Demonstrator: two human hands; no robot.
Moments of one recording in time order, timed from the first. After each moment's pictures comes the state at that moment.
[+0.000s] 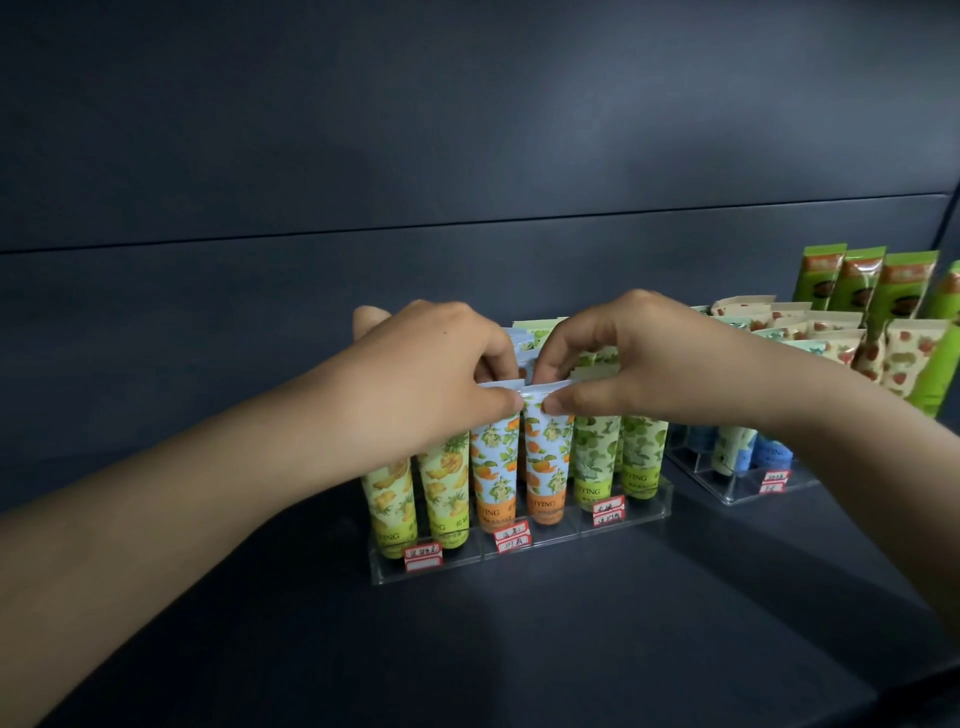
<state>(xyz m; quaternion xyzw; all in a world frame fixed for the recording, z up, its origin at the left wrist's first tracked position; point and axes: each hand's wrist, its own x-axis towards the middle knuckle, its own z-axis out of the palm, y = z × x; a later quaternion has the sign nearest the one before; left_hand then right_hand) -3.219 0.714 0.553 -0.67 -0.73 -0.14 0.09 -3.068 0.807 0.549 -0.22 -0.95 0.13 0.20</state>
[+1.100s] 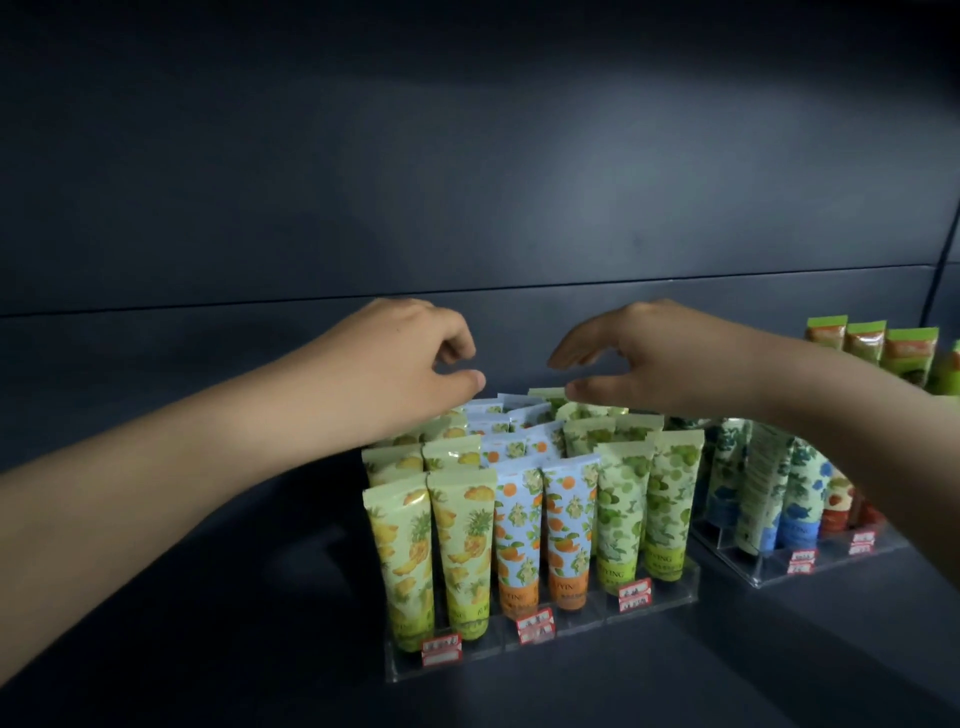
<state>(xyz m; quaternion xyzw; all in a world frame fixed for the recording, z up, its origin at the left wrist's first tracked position) -3.262 0.725 0.584 -0.68 -0.70 -0.19 0.12 -3.082 0.831 0.586 -0.27 -0.95 -0.03 0.17</state>
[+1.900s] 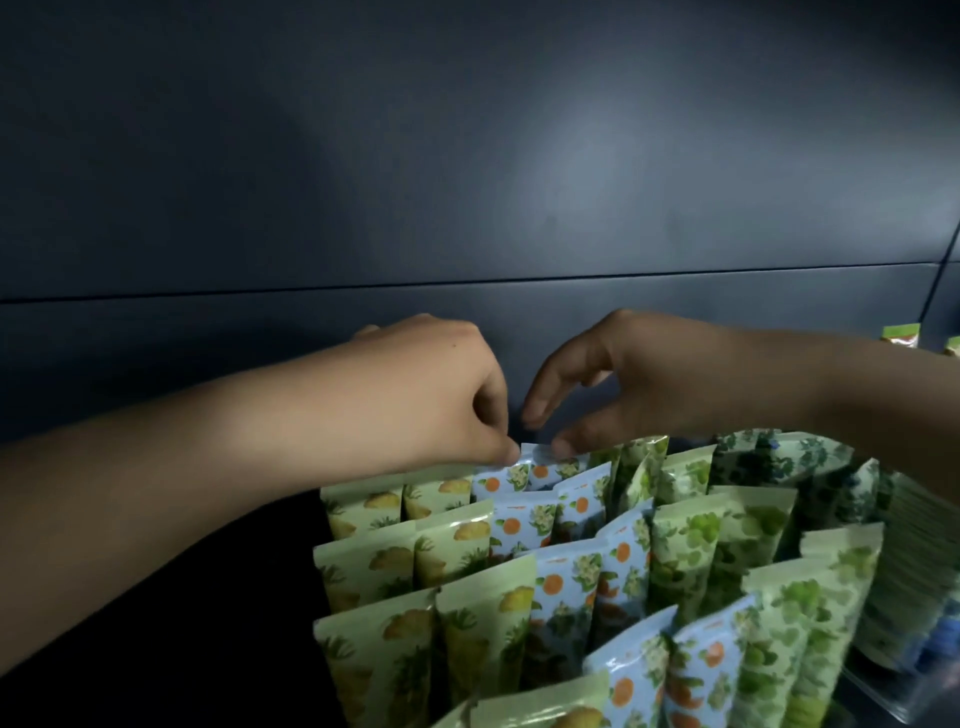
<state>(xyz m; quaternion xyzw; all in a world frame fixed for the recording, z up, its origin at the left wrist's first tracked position) -3.303 0.814 0.576 -0.74 -0.66 -0.11 0.06 -3.142 0.896 0.580 -0.24 -0.96 0.11 0.10</state>
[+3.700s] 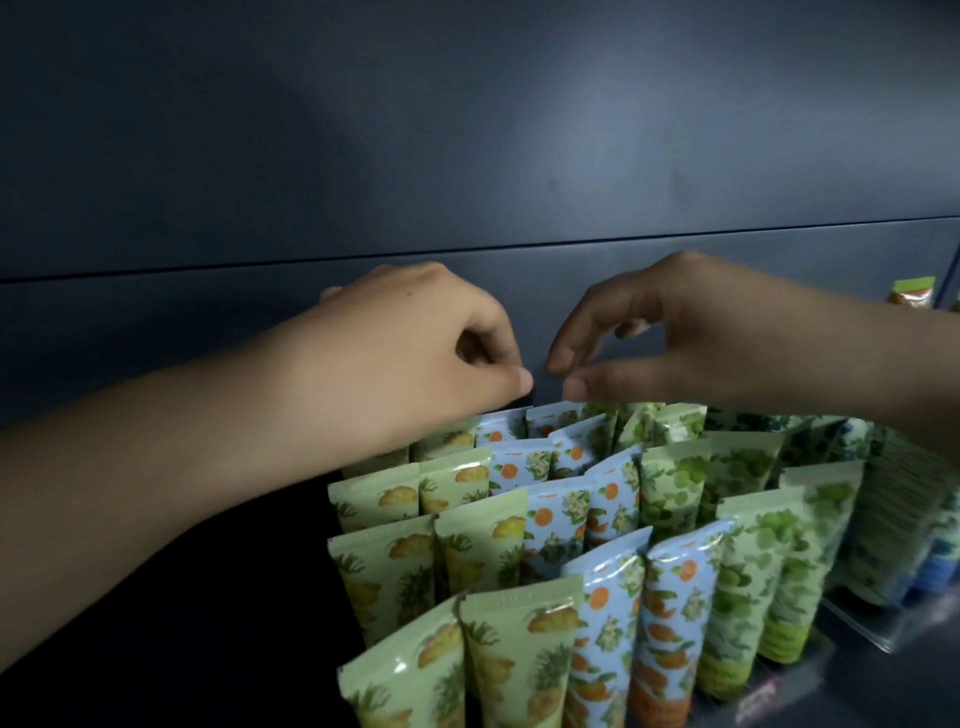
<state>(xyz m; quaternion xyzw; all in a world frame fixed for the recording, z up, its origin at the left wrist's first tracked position) -3.291 0.780 0.581 -0.72 -0.66 -0.23 0.04 -3.121 0.862 0.581 -0.24 -0.94 0.13 0.20</state>
